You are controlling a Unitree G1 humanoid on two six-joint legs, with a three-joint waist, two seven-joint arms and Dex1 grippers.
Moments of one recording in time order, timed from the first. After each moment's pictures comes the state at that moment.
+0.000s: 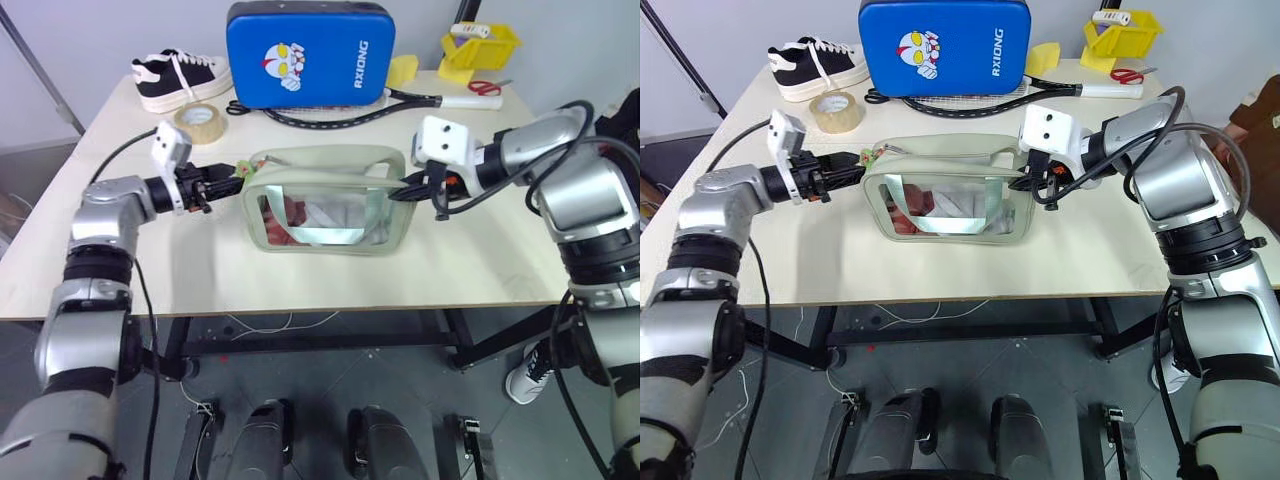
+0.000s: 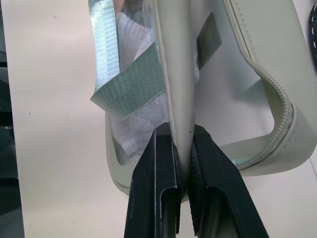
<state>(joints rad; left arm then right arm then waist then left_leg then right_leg) -1.03 0.60 0.05 0.89 -0.27 0.18 -1.15 -1.06 -0.80 0.28 0.14 0.02 0.53 1.32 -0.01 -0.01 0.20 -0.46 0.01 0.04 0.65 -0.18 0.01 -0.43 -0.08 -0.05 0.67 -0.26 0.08</state>
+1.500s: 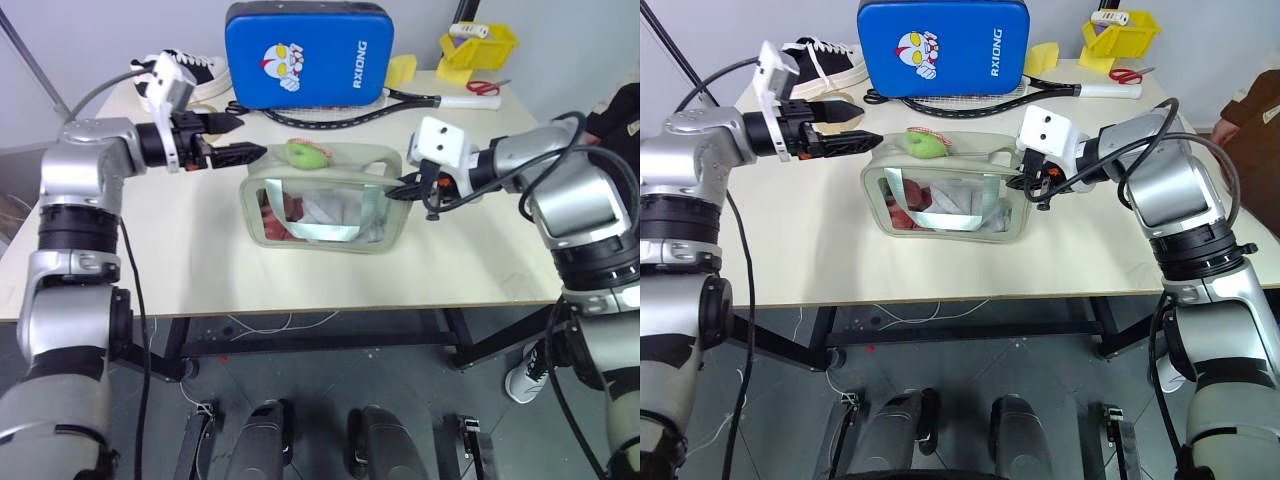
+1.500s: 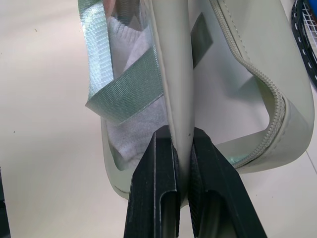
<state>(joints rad) -1.12 0.69 0.04 0.56 -0.33 0.51 -1.24 -1.03 -0.78 0.27 0.13 0.04 0.58 1.22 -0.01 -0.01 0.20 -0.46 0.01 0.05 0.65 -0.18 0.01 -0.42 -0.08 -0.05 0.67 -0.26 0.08</state>
